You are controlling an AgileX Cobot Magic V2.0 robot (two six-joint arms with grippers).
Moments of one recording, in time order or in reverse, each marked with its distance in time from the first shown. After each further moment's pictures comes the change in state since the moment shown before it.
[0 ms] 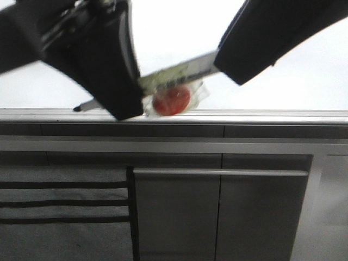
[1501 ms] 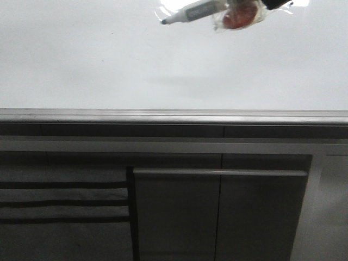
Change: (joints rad) left arm 0.280 -0.462 0.225 -0.015 -0.301 -0.389; right arm -0.246 -0.105 0.015 0.060 -0.085 0.099
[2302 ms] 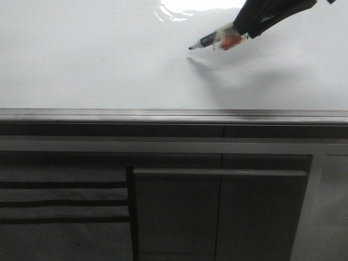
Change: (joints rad) left arm 0.258 -0.279 0.361 -0.045 -0.264 -0.159; right arm -0.101 0.427 -0.294 -0.023 -0.002 0.314
